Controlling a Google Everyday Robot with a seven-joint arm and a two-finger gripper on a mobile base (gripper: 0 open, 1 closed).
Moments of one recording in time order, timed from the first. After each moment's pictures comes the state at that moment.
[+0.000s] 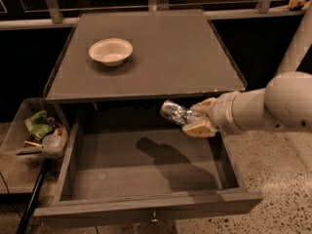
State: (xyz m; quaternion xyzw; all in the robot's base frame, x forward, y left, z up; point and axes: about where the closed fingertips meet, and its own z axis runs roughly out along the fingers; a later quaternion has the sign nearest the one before) arm 0.517 -0.124 0.803 -0.50 0.77 0.09 0.39
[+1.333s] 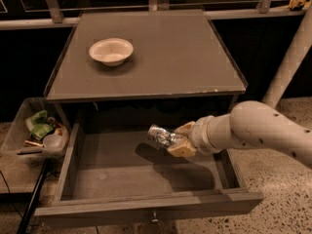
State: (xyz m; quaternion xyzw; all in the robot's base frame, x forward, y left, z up) arm 0.518 -0.084 0.706 -0.51 0.77 0.13 0.35
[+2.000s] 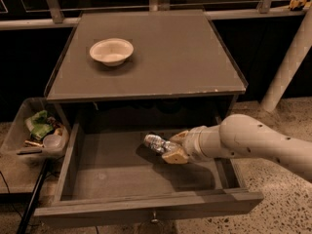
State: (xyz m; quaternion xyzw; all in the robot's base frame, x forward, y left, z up) arm 0.519 -0.070 0.661 -0.49 0.79 0.15 0.35
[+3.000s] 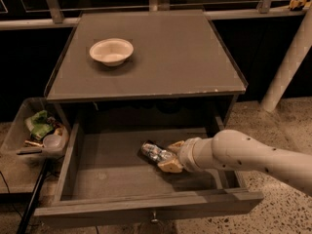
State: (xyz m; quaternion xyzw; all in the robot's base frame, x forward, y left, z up) arm 0.515 -0.058 0.615 -0.46 0.80 0.17 0.35
